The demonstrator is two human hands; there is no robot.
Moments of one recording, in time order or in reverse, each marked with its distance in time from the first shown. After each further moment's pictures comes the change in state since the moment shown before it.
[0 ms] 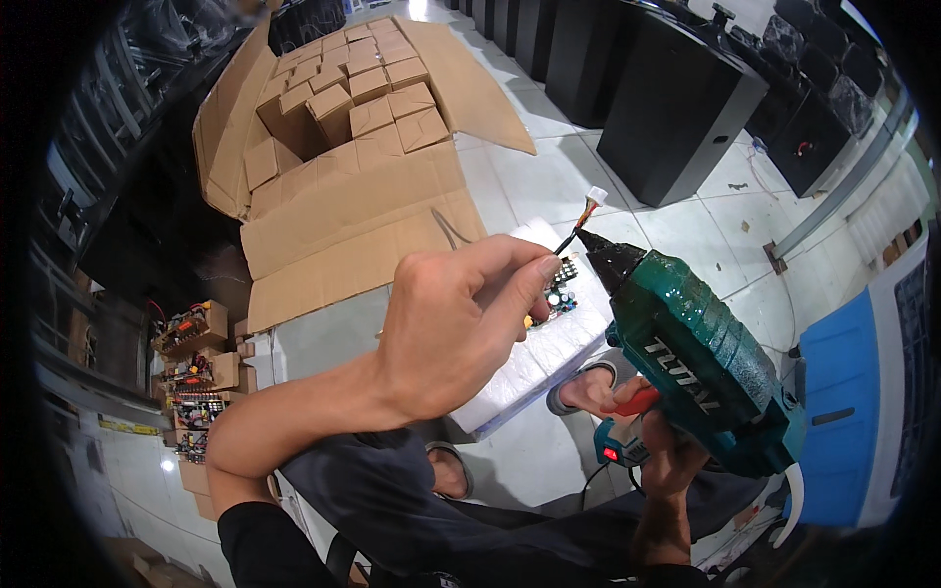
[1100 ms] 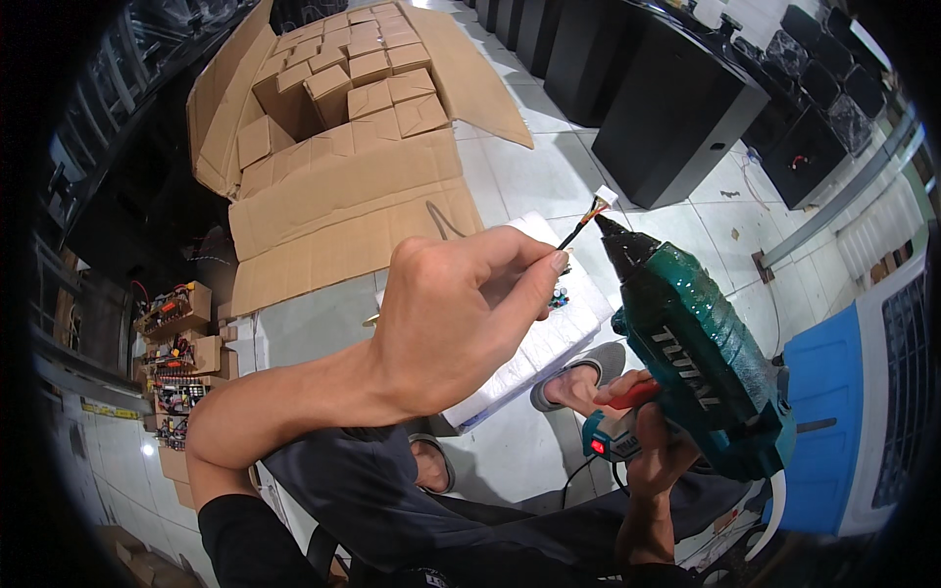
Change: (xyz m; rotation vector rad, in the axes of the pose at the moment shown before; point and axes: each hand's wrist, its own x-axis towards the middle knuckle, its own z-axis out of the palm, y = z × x) left_hand 0.000 -0.009 0.002 0.103 0.087 0.258; right_hand -0.012 0.014 0.000 -0.168 0.095 0.021
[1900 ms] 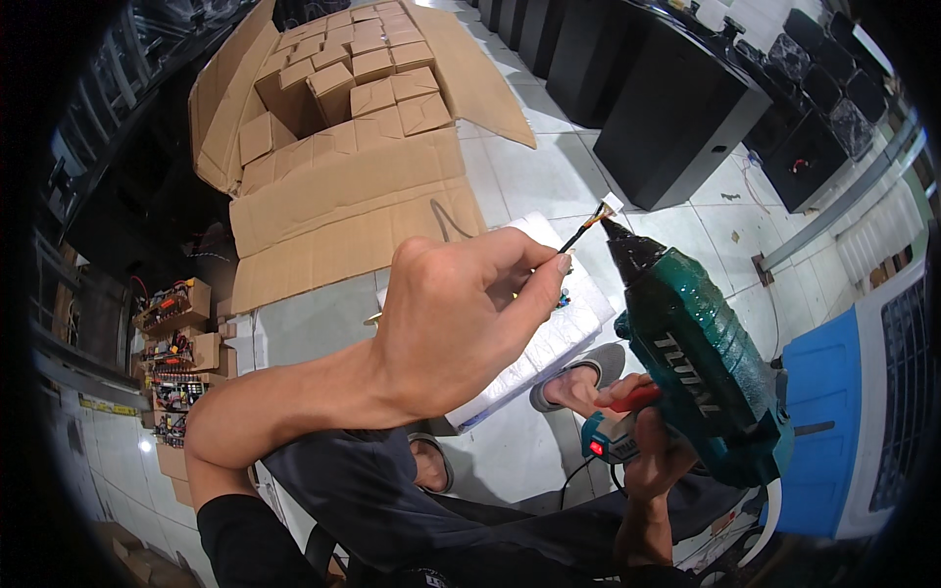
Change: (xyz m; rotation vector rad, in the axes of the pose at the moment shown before) left_hand -0.001 -0.001 -0.002 0.055 0.005 0.026; right_hand 0.002 -0.009 0.005 0.030 -0.020 0.021
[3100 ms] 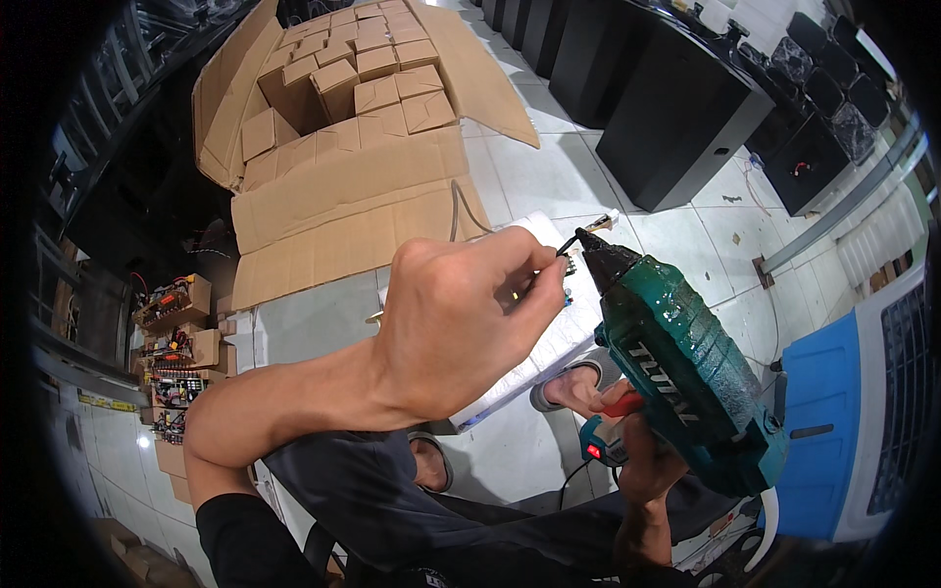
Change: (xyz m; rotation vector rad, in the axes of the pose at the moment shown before) left_hand 0.000 -0.001 -0.001 0.131 0.073 0.138; right_hand 0.007 -0.016 0.005 0.100 -0.119 0.103
